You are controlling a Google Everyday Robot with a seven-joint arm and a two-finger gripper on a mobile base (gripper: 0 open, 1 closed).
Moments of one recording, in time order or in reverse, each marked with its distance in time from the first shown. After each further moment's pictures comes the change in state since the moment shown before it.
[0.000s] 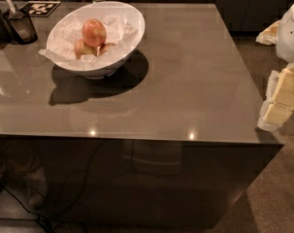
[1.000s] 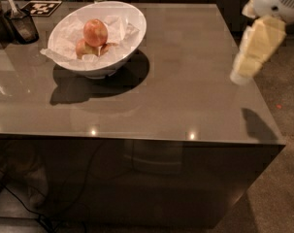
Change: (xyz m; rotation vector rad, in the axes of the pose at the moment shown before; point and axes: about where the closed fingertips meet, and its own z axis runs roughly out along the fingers) arm -0.039 -0.063 -0.007 -0.021 -0.025 0.107
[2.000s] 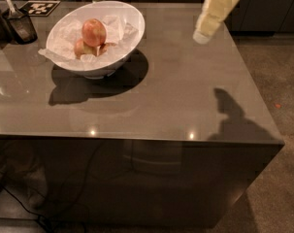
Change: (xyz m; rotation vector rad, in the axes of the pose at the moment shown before) arm -0.087 -0.059 -0.005 0.052 -0.132 -0.036
